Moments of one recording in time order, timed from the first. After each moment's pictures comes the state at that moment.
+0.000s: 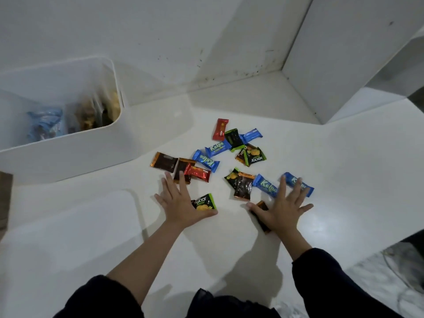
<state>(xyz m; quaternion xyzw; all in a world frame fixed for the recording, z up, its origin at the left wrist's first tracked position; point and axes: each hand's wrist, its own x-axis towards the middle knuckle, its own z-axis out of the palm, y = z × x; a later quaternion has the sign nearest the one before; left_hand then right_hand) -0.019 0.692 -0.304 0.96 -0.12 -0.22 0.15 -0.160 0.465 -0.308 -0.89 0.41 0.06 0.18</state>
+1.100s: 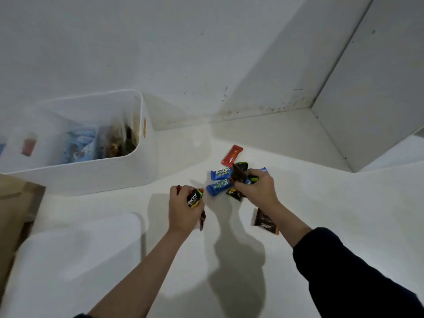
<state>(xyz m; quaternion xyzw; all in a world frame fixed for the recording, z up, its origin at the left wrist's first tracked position) 0.032 0.660 -0.263 0.90 -0.05 0.05 0.43 0.014 0.456 -0.230 -0.81 0.22 -0.05 0.54</state>
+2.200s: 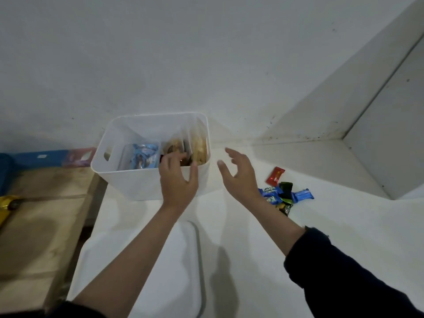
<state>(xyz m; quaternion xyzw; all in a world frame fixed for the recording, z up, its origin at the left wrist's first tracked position) 0.112 0.806 -0.164 0.87 -0.09 0.25 0.42 0.077 0.647 -0.155 -0.84 0.06 -0.16 0.51</state>
